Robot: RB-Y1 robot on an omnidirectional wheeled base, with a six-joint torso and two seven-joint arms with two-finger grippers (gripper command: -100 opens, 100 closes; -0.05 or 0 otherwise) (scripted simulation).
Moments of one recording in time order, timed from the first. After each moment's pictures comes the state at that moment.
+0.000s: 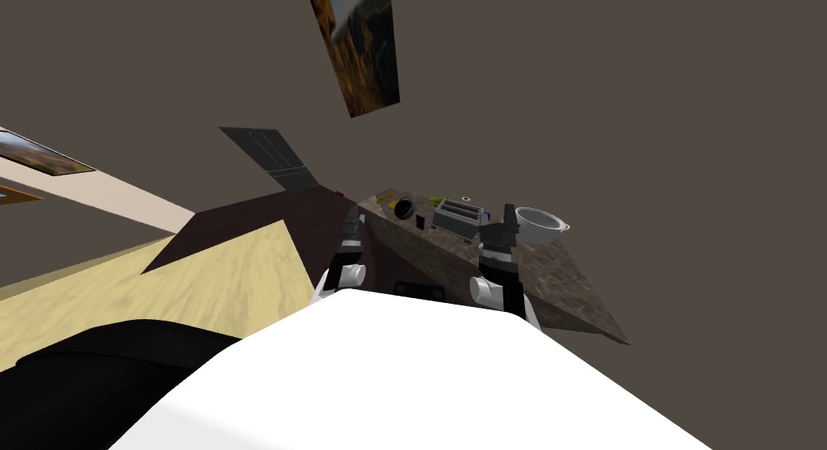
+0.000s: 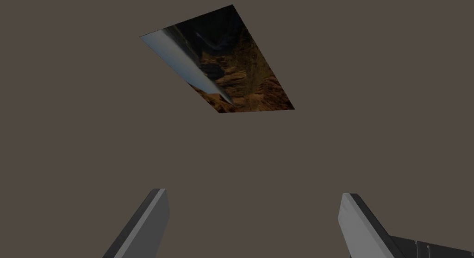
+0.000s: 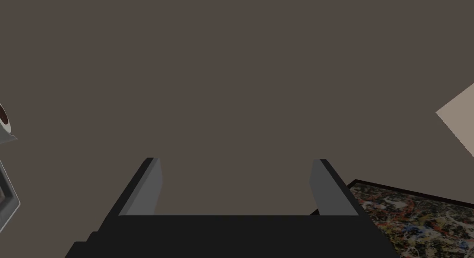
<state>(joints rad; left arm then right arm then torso) 0.46 0.07 0.06 -2.18 0.06 -0.30 -0.16 0.49 0.04 0.07 -2.25 0.07 -0.40 -0.11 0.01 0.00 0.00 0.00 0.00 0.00</state>
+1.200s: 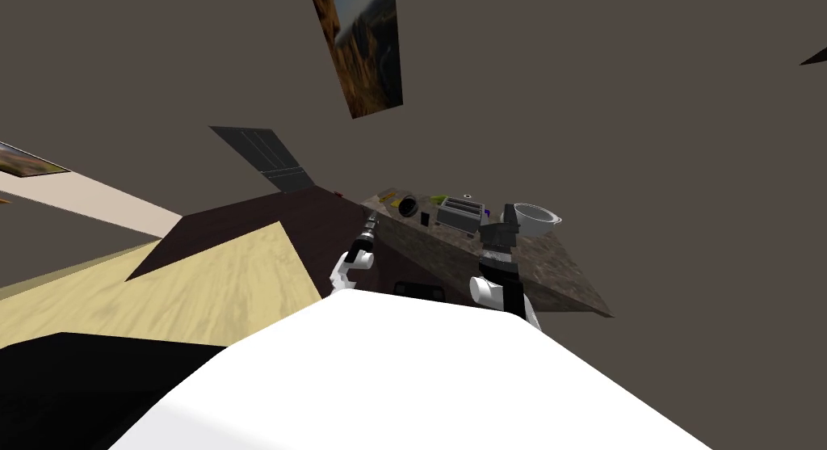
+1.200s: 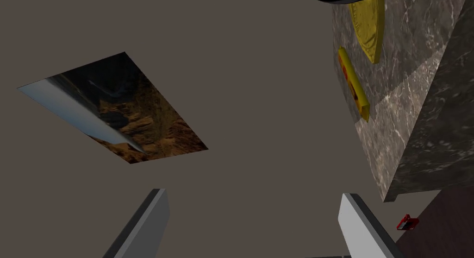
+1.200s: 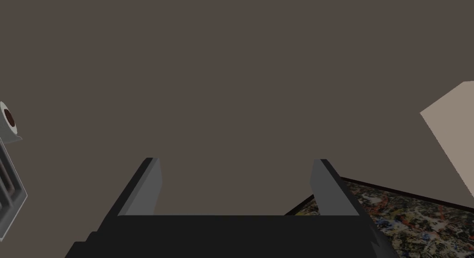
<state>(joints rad) 0.22 0.15 0.05 -1.89 0.05 0.01 -0.15 0.49 0.04 0.07 -2.25 0.07 -0.40 -0.11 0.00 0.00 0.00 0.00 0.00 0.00</state>
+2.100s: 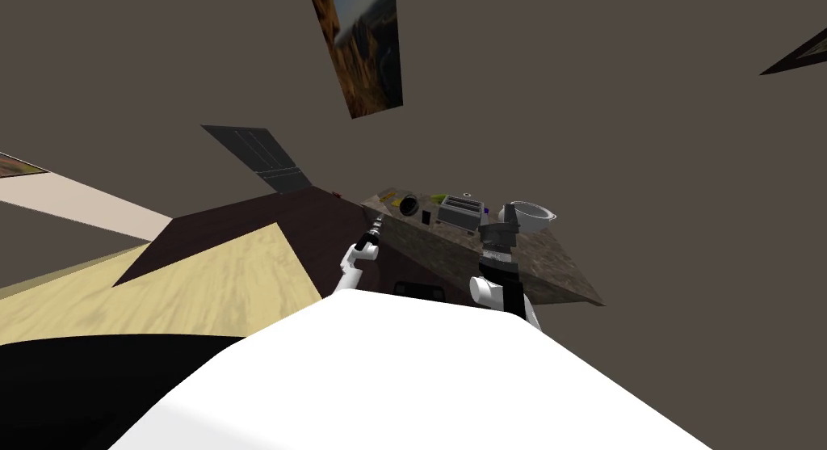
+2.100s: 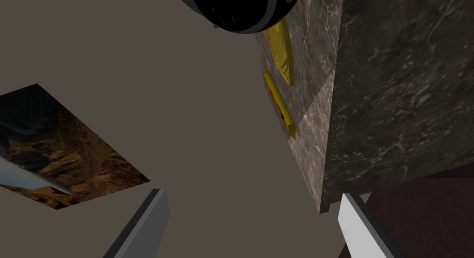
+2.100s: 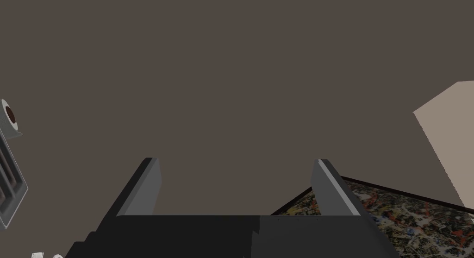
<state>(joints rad) 0.06 0.17 0.04 -1.72 0.04 0.23 -0.15 0.49 0.04 0.07 -2.25 0.07 -0.40 -0.11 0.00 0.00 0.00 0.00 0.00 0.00</state>
